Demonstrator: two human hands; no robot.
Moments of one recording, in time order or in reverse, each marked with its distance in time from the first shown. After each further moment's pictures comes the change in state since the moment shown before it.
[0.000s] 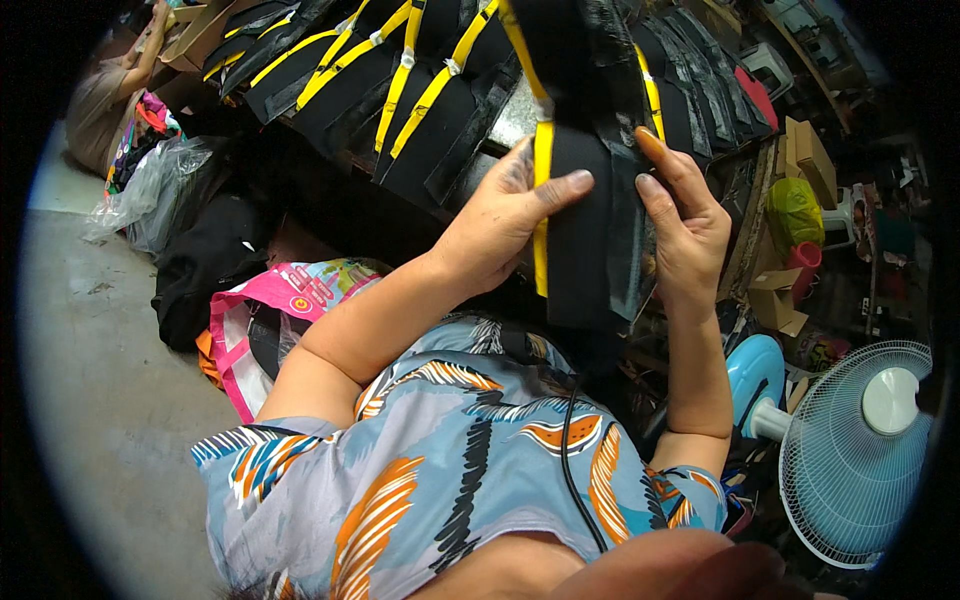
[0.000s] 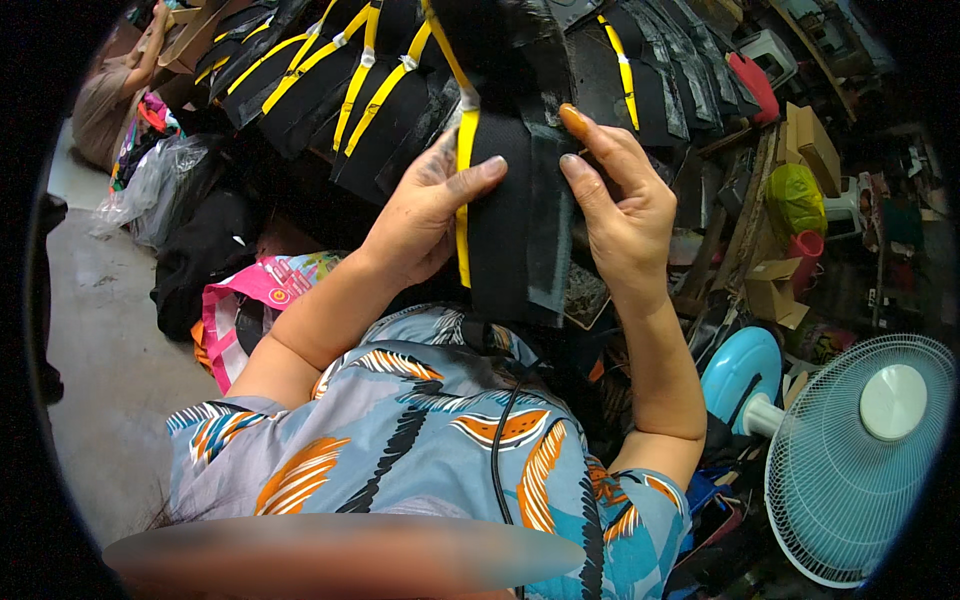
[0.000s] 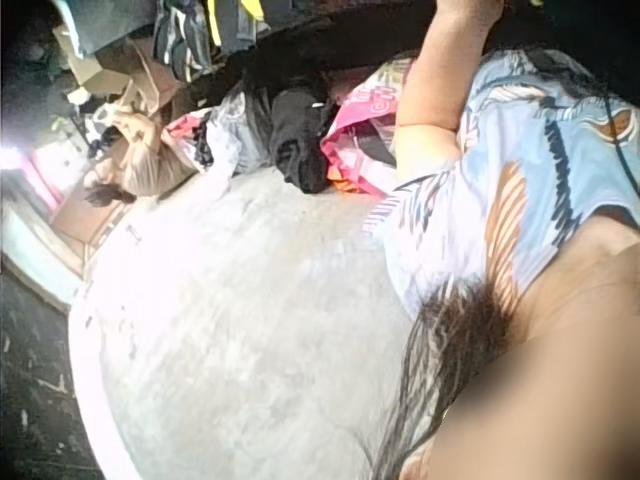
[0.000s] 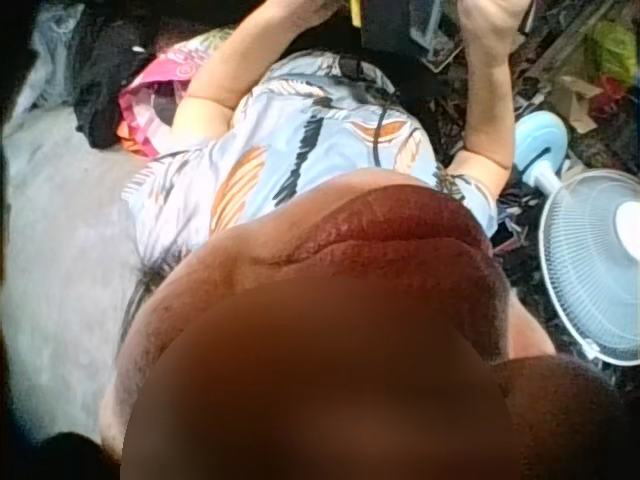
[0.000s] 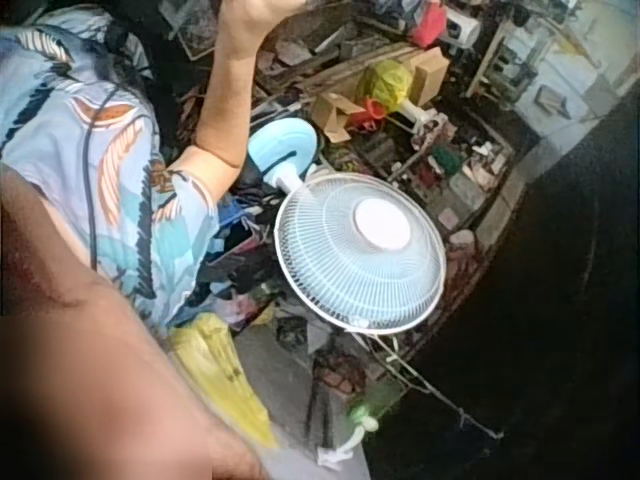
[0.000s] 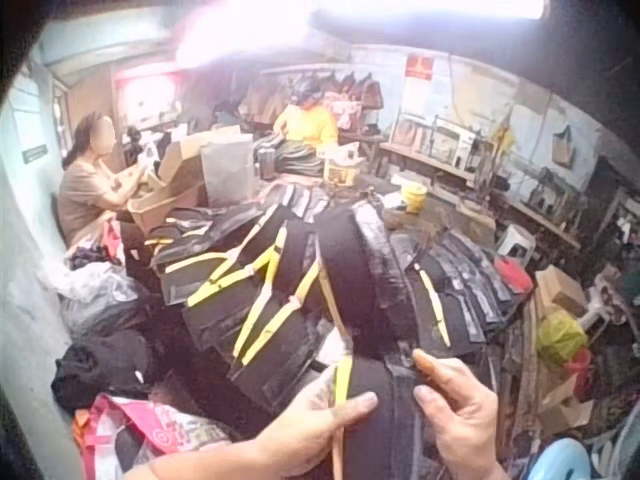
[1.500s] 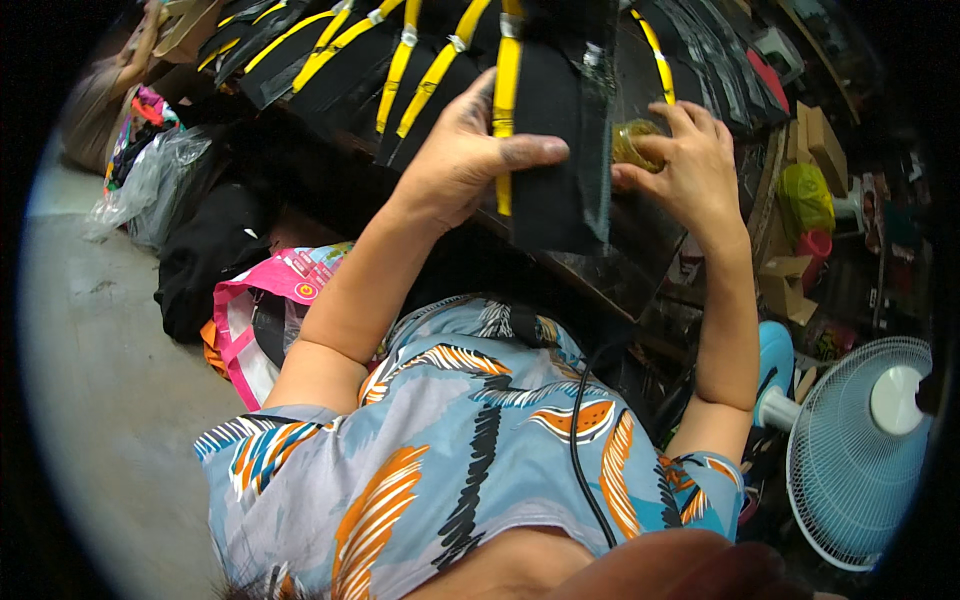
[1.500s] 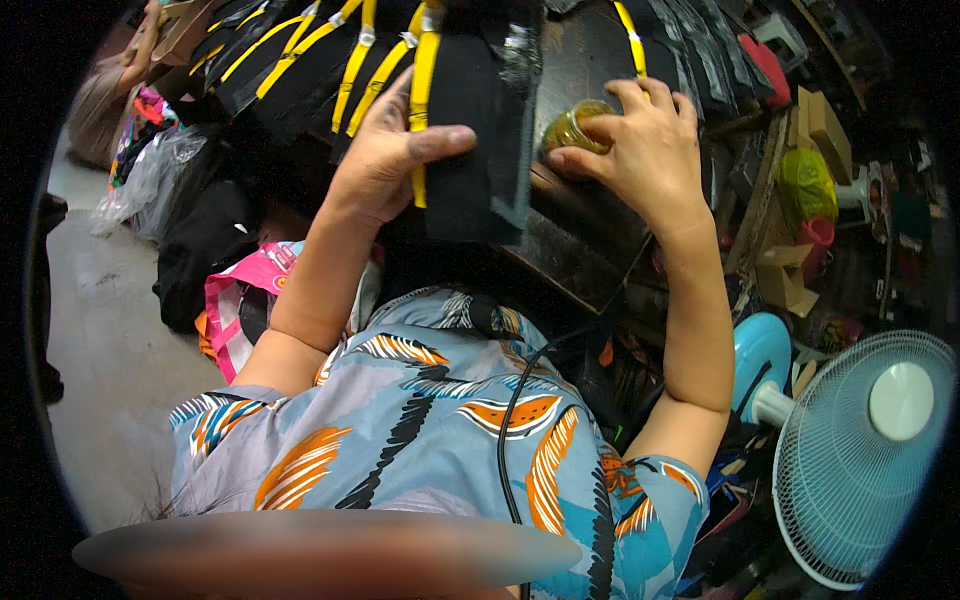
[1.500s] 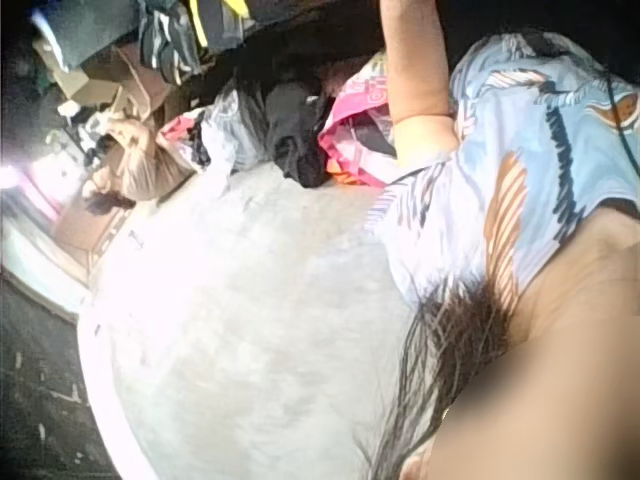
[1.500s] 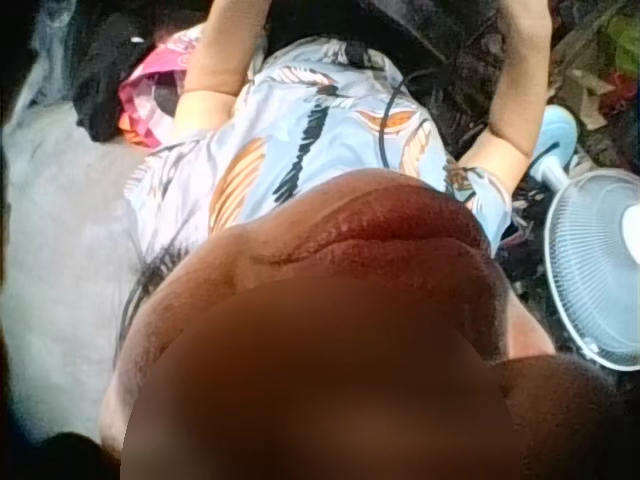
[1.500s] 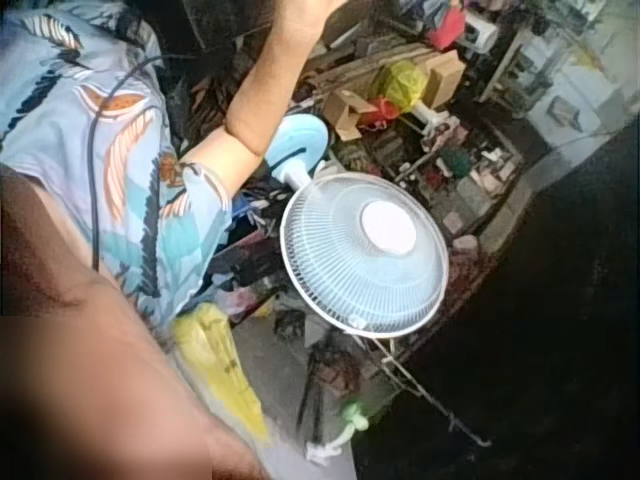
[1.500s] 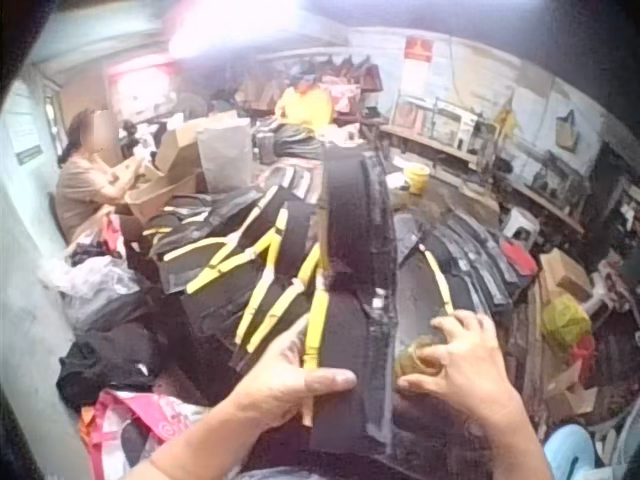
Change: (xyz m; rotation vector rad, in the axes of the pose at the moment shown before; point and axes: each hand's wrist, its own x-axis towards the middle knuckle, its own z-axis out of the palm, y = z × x) left_hand 0.014 0.022 -0.042 0.226 -0.006 0.167; right_hand 0.035 0.032 -0.020 -1.203 -0.376 -0.255
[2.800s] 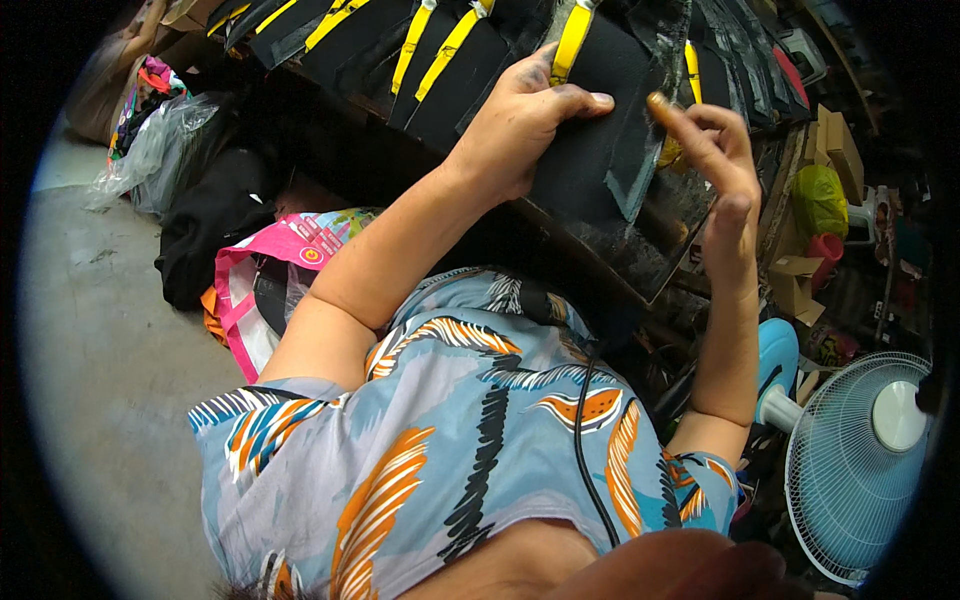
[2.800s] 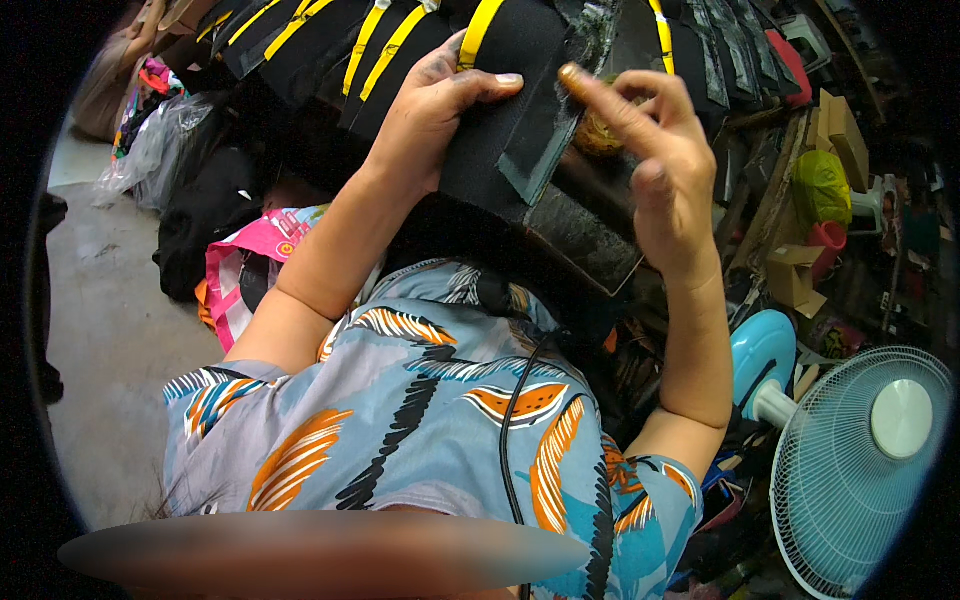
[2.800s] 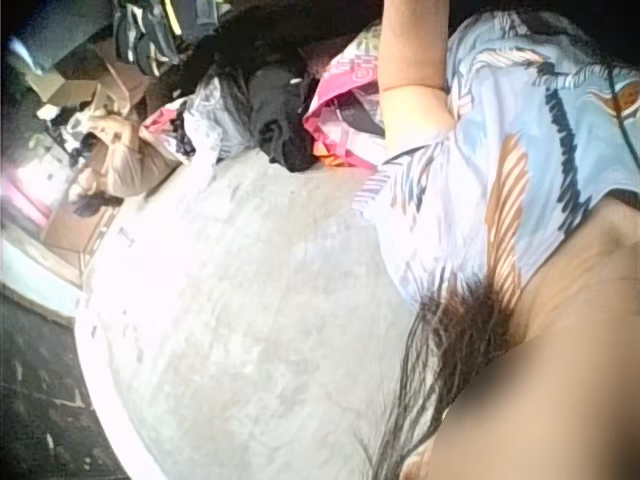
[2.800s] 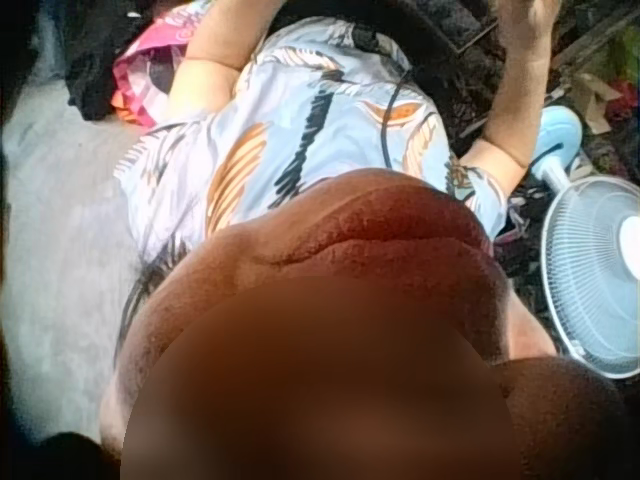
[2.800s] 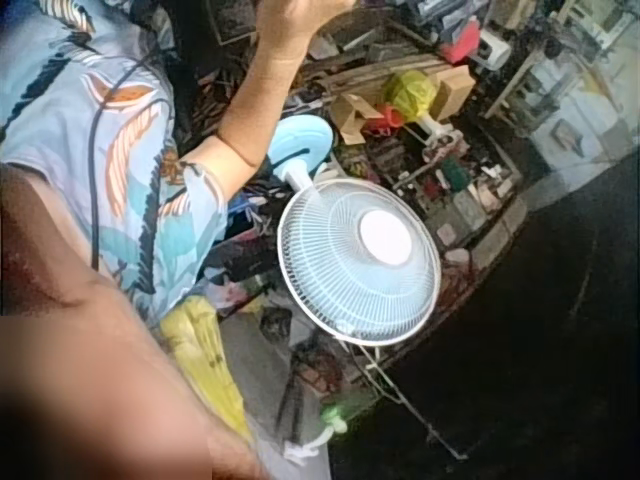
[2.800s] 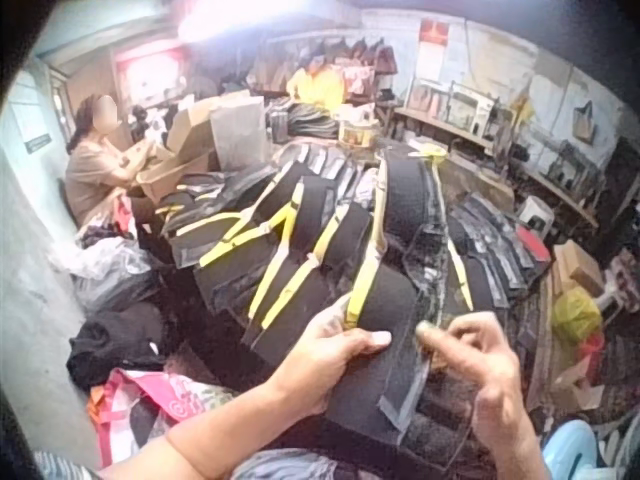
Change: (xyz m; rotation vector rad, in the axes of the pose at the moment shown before) left_hand 0.007 -0.013 0.018 -0.074 0.005 -0.001; right_hand -0.024 -0.023 -0.015 0.917 0.209 -0.004
